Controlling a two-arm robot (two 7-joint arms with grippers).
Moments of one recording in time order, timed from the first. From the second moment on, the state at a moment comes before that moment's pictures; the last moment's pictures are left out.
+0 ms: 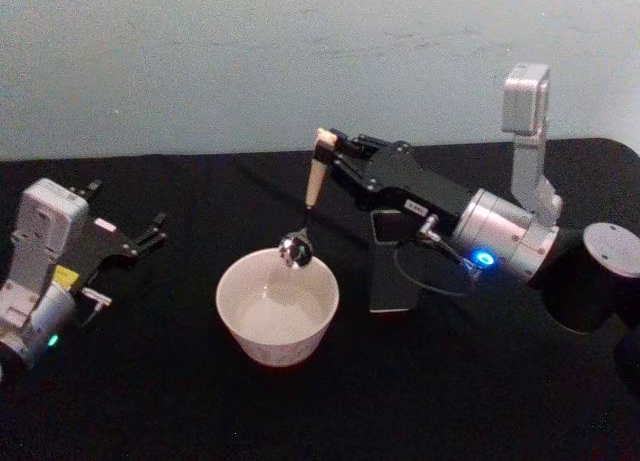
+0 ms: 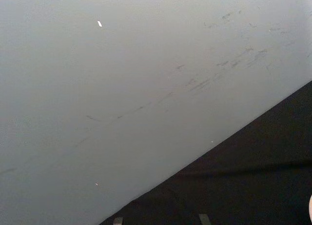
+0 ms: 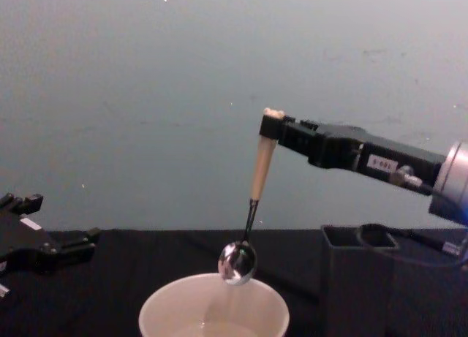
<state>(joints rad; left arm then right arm) -0.20 0.60 0.45 -1.41 -0.25 -0.12 0.03 0.45 0.36 -0.50 -1.30 0.67 -0.08 0.67</state>
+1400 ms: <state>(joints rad) -0.20 0.60 0.45 -1.41 -0.25 -0.12 0.03 0.45 0.34 -0.60 -1.28 0.44 -0.12 0.67</state>
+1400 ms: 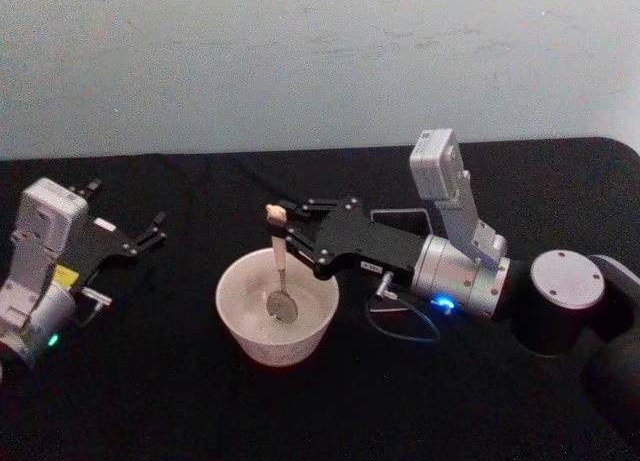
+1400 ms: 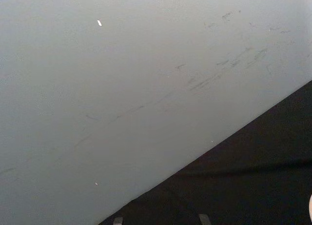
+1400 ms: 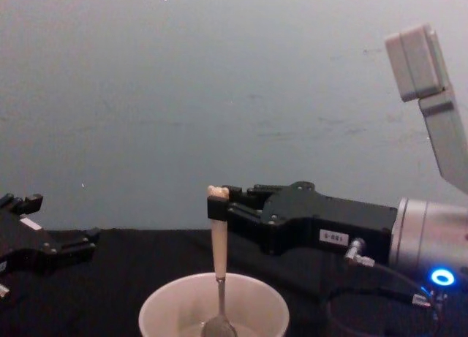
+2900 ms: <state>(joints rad) -0.20 0.60 0.45 -1.41 -0.25 -0.12 0.03 0.46 0.29 -0.62 -1.26 0.45 -0.13 0.70</state>
